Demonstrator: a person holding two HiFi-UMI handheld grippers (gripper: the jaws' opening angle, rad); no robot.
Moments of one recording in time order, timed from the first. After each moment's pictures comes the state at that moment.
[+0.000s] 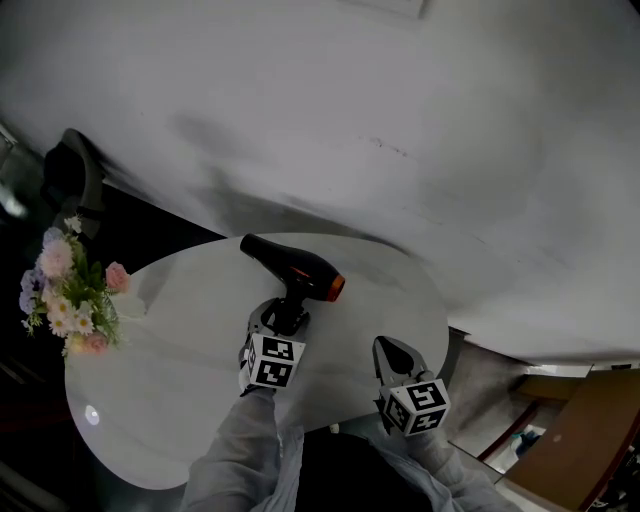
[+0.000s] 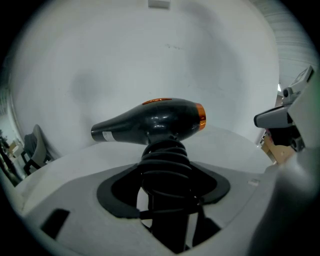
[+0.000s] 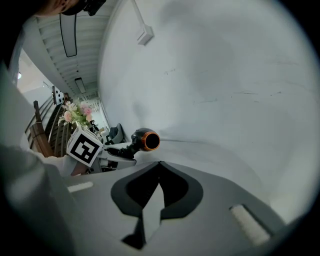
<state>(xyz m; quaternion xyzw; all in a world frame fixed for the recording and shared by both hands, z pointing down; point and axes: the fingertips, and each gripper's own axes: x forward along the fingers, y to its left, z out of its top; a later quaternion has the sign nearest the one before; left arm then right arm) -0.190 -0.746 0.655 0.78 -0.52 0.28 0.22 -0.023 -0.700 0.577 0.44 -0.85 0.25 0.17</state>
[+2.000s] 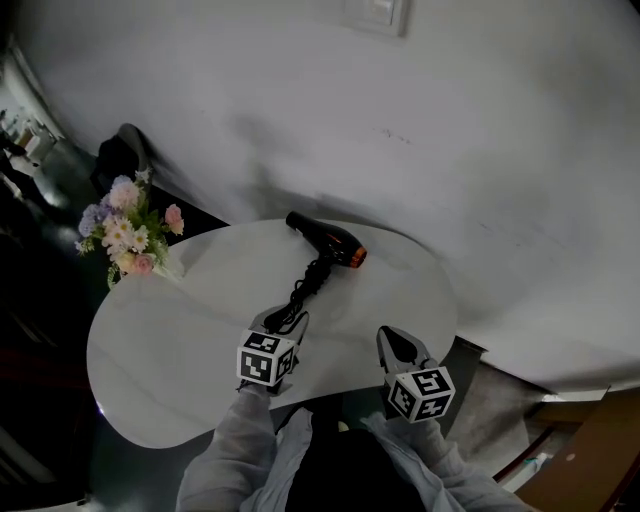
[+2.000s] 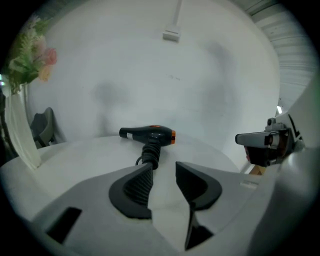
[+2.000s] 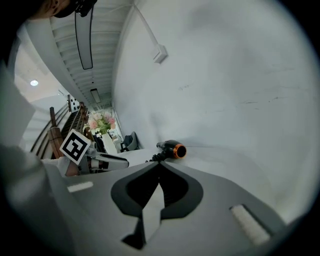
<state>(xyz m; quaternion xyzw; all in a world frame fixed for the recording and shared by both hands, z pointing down) -0.200 -0.636 0.589 0.78 -0.54 0.19 0.26 -0.028 -0.628 0.537 0.39 -0.88 0.23 0.11</state>
